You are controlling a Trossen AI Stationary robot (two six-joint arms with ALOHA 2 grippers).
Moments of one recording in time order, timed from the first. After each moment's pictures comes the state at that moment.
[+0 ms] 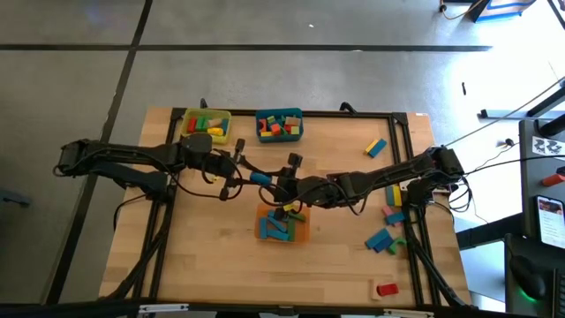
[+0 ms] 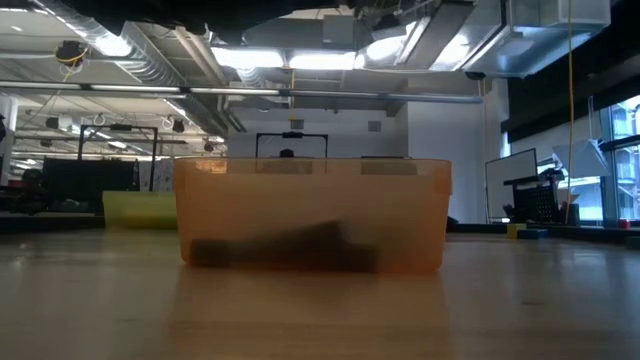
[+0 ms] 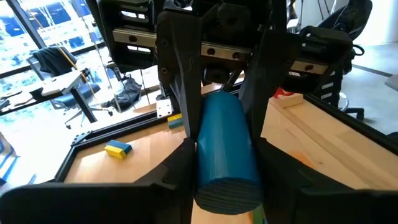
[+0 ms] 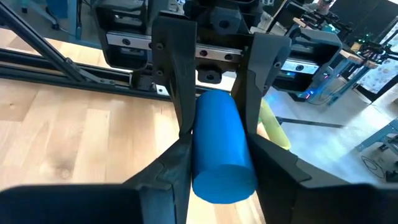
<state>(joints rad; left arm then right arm) 0.10 1.03 0.67 0.18 0.27 0.32 0.23 1.75 1.41 0.02 0.55 -0.19</state>
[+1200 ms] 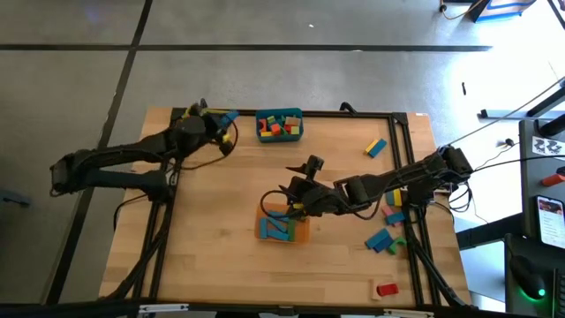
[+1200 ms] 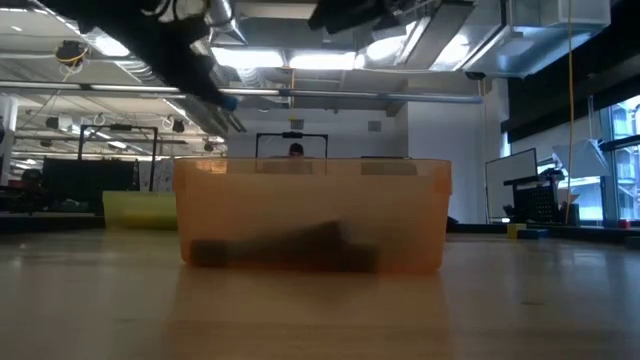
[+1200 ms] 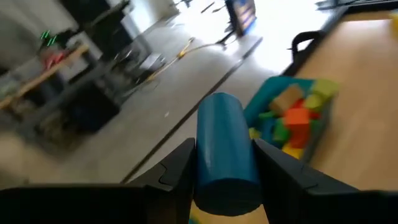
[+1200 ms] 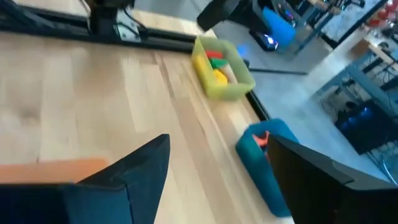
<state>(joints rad) 0.37 0.89 0.65 -0.14 -0.58 0.23 0.30 1.68 1.41 -0.35 0.77 0.05</state>
